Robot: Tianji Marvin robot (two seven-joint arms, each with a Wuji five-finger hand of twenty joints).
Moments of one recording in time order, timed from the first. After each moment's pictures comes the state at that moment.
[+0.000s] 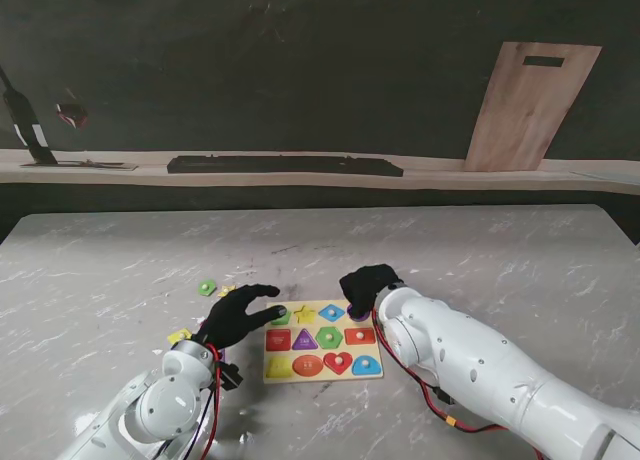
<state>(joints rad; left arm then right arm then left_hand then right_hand) 1.58 -1.17 -1.12 -1.54 0.35 -0.01 0.14 -0.91 -1.14 0.45 -1.04 -0.81 0.22 -0.02 0.86 -0.20 0.02 -0.10 0.56 0.17 0.35 0.36 0.46 0.25 0.30 0.43 0.26 0.23 0.32 0.53 0.01 0.42 0.74 0.46 0.33 -0.70 1.07 -0.11 0.53 -0.19 1.05 0.56 0.91 0.01 0.98 0.45 0.99 0.08 1.06 0.71 0.52 0.30 1.38 0.66</state>
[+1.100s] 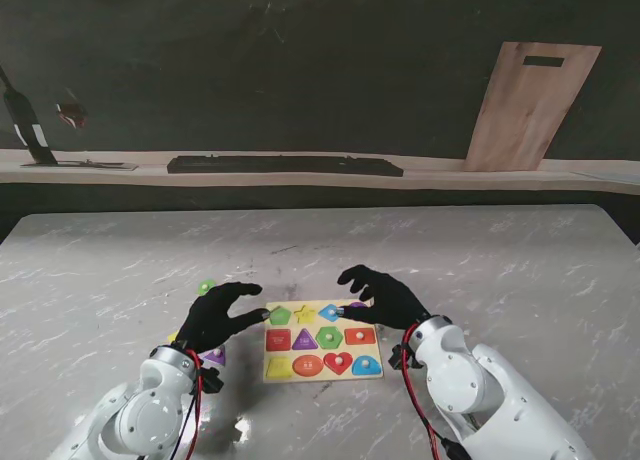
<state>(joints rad) 1.68 -1.16 -1.22 -1.62 0.50 -0.06 0.16 -1.46 -1.12 1.10 -1.50 -0.48 -0.06 -0.04 0.86 -0.22 0.02 -0.10 0.56 0.17 0.35 0.36 0.46 0.25 0.30 0.43 0.26 0.23 0.32 0.53 0.01 0.42 0.79 0.50 0.22 -0.56 0.84 -0.11 0.22 -0.14 0.84 0.47 0.46 0.02 0.83 0.41 0.62 0.09 0.56 0.48 0.23 0.26 1.07 0.42</state>
